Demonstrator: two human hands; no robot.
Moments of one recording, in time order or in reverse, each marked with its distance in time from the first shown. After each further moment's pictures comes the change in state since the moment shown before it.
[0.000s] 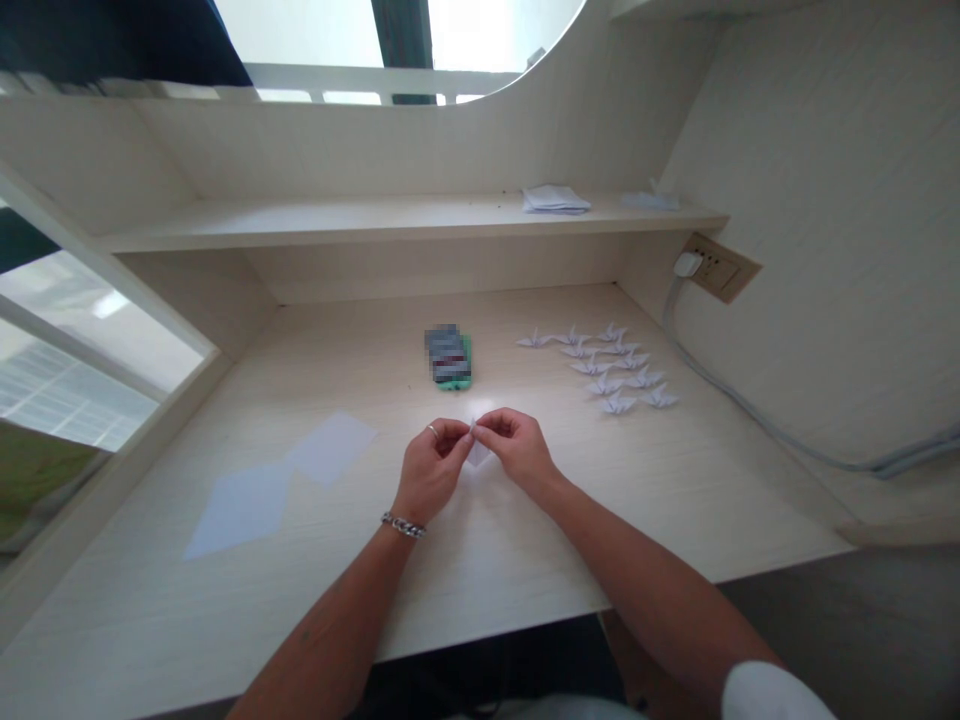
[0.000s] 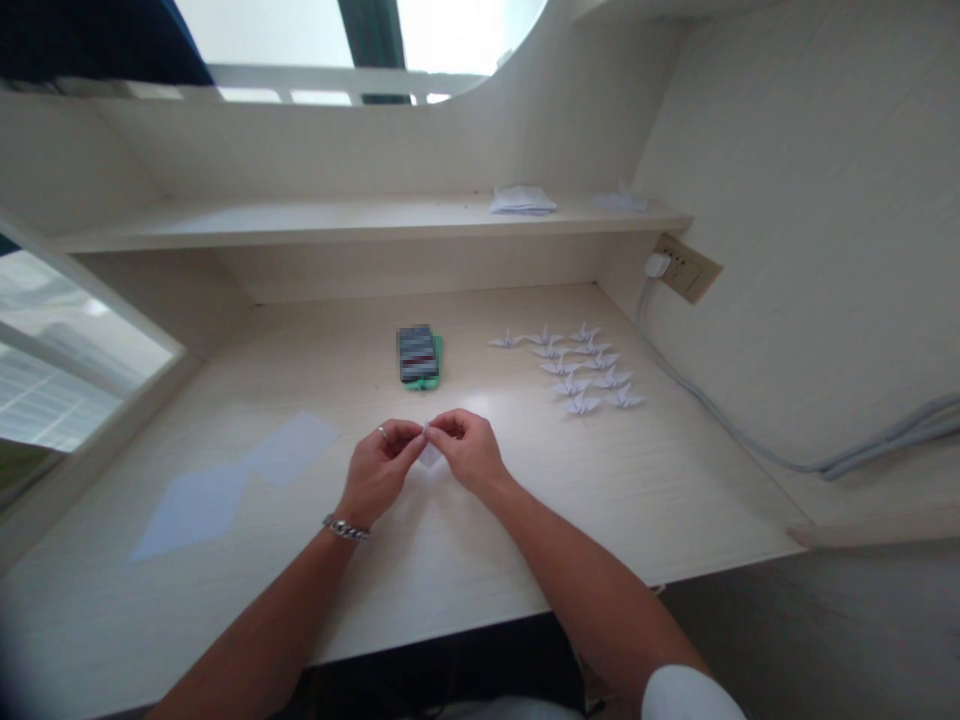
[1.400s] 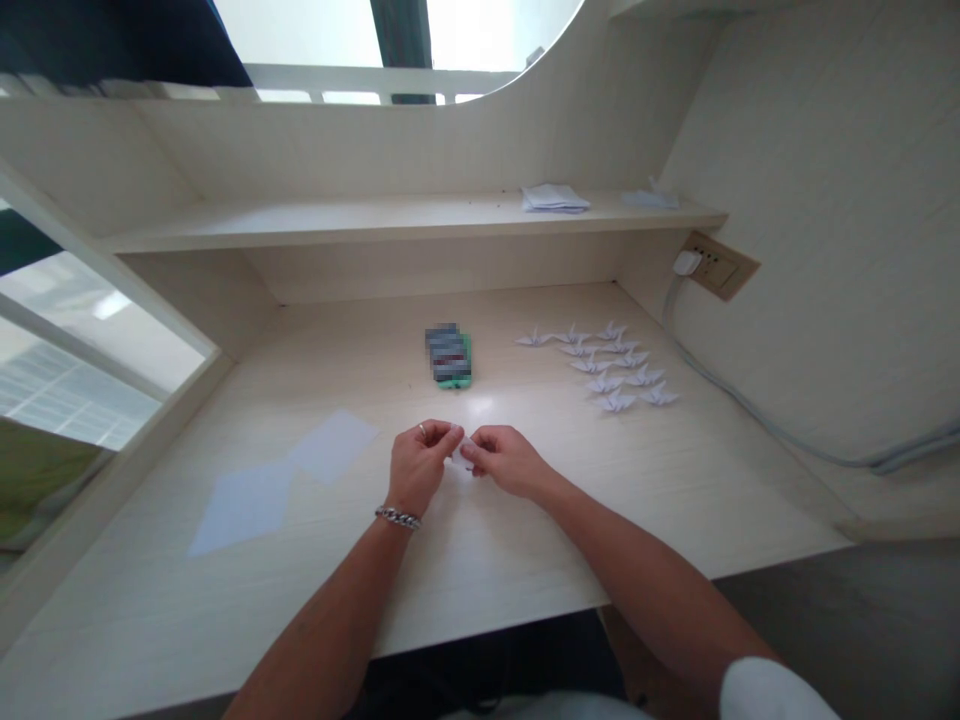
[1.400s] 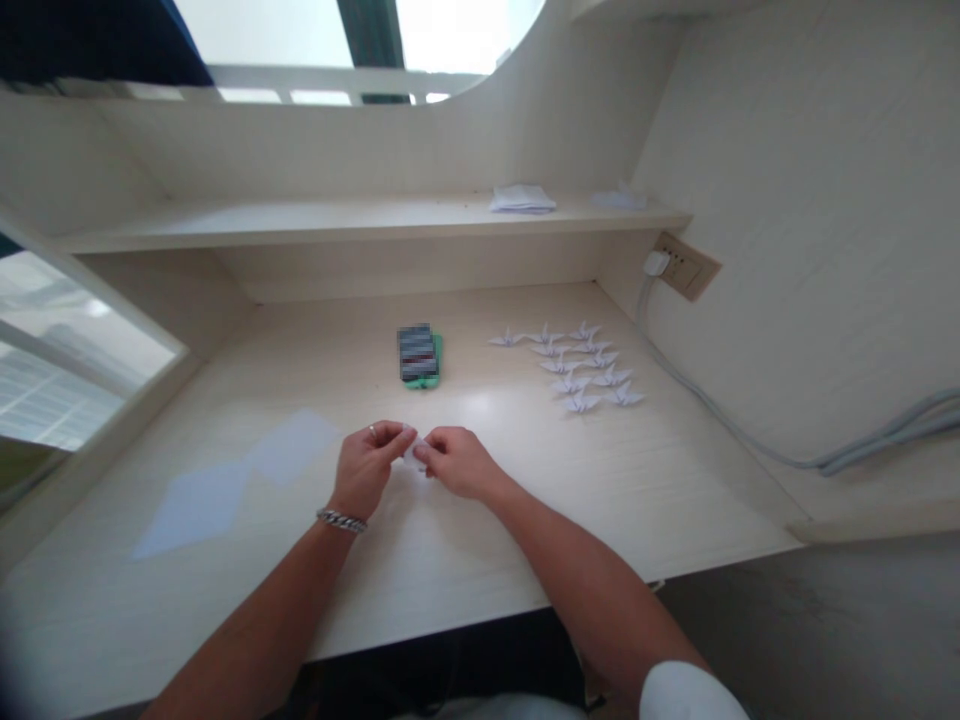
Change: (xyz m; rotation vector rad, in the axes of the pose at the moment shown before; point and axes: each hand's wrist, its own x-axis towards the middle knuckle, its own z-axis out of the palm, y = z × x) left_hand 0.004 0.008 -0.007 -0.147 0.125 -0.155; right_hand -0.007 -0.003 -0.001 -0.344 -0.349 0.087
